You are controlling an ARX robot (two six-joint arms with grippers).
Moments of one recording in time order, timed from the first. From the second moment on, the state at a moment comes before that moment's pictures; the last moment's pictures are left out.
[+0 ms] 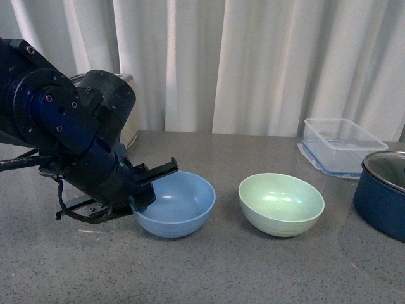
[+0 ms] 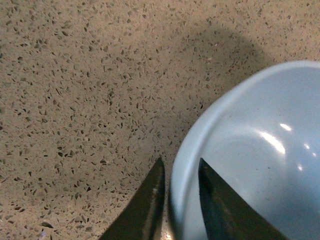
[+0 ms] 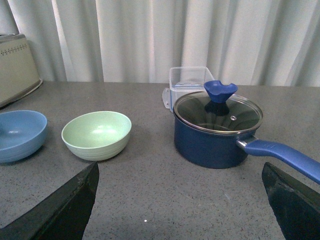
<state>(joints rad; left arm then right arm) -0.25 2.08 1.36 -0.13 -0.04 -0.55 0.00 0.00 0.01 0.00 0.00 0.00</state>
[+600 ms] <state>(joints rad) -0.19 1.68 1.07 0.37 -0.06 -0.39 0.00 0.00 0.01 0.00 0.00 0.00</state>
